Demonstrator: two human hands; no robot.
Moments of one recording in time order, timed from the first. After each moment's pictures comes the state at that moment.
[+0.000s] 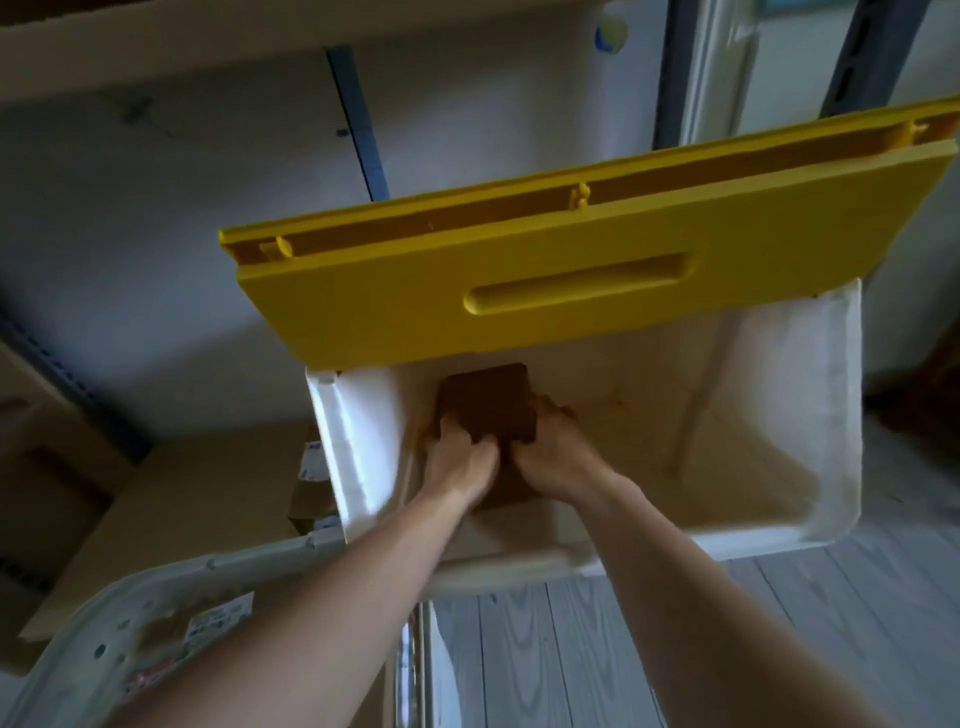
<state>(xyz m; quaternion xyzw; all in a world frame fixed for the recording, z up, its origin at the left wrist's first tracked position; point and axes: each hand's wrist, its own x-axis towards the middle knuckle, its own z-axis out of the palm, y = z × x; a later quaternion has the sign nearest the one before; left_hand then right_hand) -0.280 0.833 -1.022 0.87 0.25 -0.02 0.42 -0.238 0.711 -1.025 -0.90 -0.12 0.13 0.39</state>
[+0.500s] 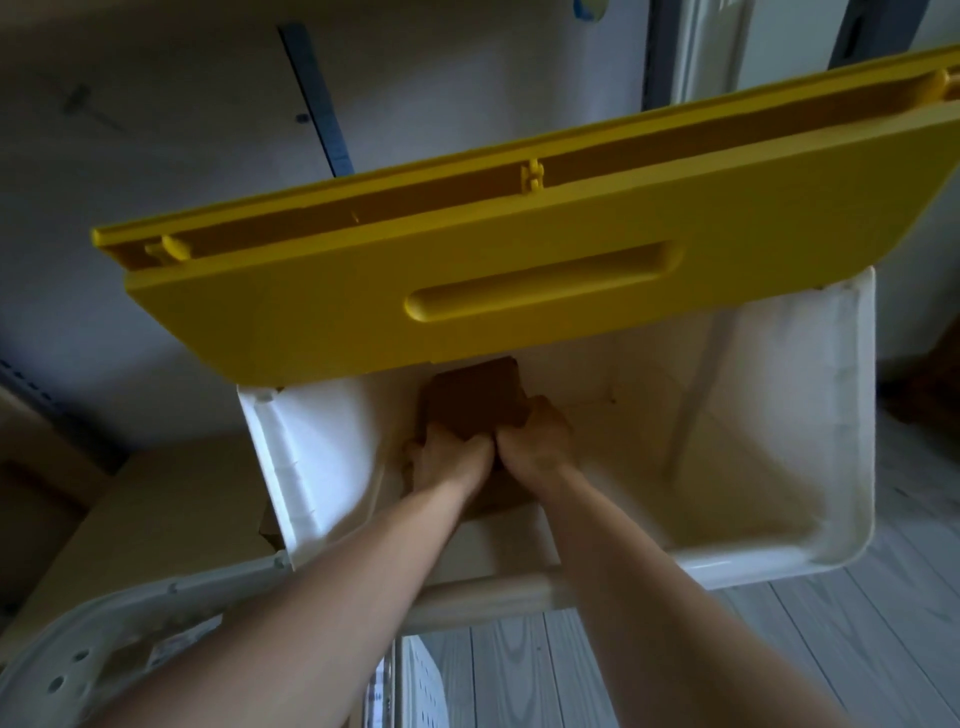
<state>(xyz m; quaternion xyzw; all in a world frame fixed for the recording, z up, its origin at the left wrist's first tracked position) -0.247 0.821 -1.034 0.84 0.34 -0.04 0.43 -0.219 0.716 -1.021 -0.88 -0.02 0.13 0.46</state>
